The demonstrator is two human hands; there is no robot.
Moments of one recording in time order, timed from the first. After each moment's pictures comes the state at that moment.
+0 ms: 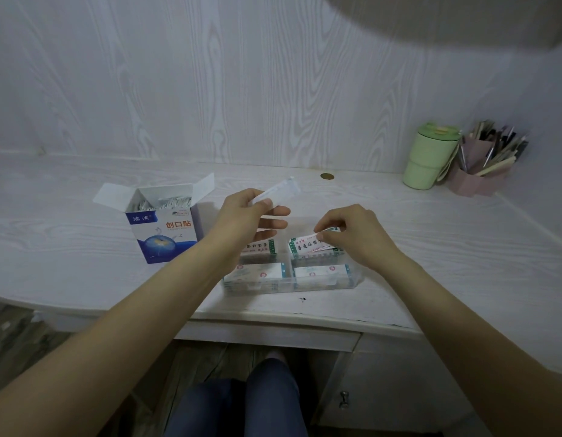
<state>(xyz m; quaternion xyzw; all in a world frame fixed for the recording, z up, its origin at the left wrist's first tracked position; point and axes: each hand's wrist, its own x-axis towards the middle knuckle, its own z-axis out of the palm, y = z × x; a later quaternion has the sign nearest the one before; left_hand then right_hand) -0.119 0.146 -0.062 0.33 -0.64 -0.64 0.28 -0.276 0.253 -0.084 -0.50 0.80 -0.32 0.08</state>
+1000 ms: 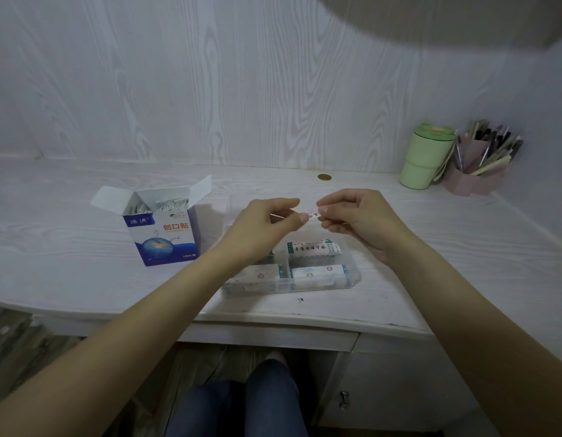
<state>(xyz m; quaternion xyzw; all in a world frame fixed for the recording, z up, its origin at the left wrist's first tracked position) -0.127 0.152 -0.070 0.24 -0.81 -0.48 0.22 -0.272 0.260 -0.058 -0.35 0.67 -0.59 0.29</state>
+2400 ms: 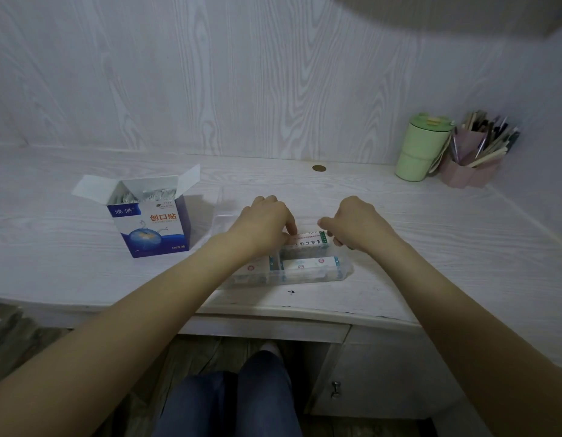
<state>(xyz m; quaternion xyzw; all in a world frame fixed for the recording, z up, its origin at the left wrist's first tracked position) -0.159 0.145 -0.082 0.24 -0.96 -0.12 0.05 -0.280 0.249 -0.074 -0.35 0.90 -0.22 0.14</state>
